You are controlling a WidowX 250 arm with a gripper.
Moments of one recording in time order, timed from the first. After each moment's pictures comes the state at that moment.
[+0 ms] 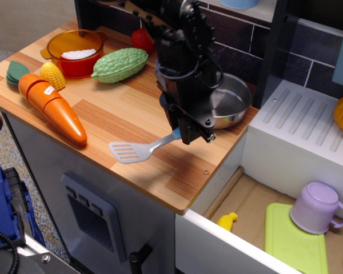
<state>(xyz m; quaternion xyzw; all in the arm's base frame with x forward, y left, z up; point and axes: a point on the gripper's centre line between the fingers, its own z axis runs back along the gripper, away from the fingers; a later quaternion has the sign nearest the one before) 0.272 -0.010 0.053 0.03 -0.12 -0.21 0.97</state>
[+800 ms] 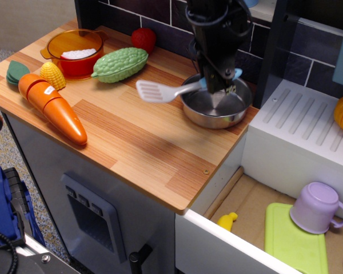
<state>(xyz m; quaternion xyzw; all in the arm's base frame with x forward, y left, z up) 0.345 -0.001 0.083 0.04 -0.17 -0.33 0.93</state>
